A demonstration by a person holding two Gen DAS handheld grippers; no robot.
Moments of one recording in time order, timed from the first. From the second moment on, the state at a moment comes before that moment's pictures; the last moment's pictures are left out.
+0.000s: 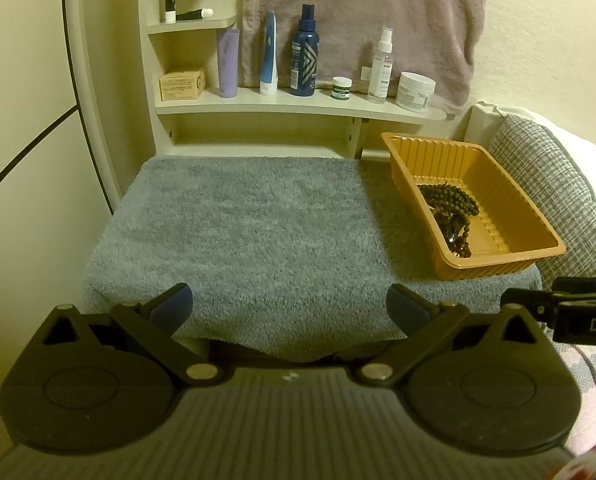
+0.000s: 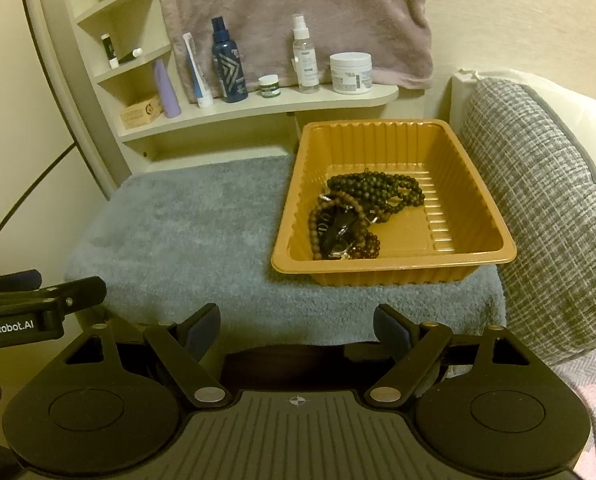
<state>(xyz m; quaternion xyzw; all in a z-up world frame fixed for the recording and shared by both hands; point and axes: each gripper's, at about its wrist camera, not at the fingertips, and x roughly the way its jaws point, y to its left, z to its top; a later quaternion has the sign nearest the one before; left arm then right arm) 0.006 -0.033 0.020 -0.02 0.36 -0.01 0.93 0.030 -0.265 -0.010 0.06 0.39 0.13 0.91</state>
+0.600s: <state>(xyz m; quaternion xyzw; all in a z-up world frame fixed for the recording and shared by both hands) 0.005 -0.031 0.021 -0.02 0.36 -0.01 0.93 0.029 -0.265 -0.011 0.07 0.39 0.13 0.91</state>
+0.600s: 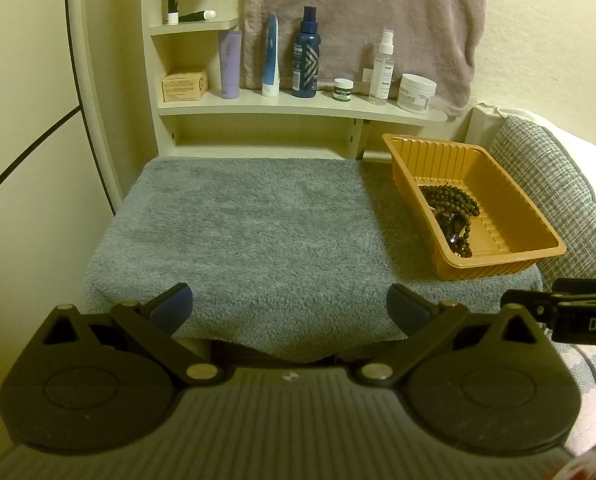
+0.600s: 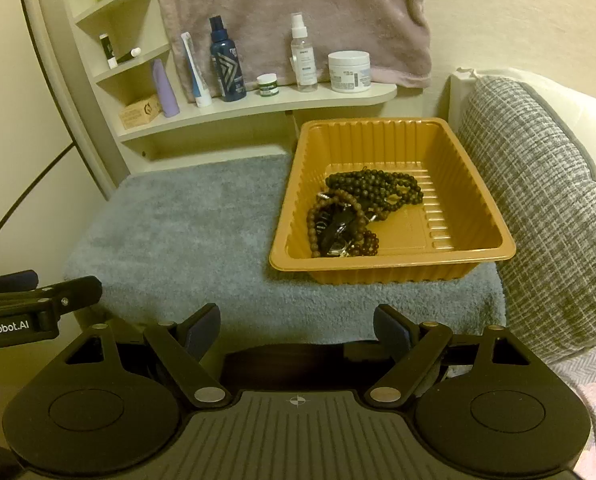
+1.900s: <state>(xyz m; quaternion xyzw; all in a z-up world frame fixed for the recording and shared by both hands) 0.000 -0.026 0.020 -0.01 0.34 0.00 0.94 0.028 -0.264 -0.014 0.07 0.39 0.13 0.91</state>
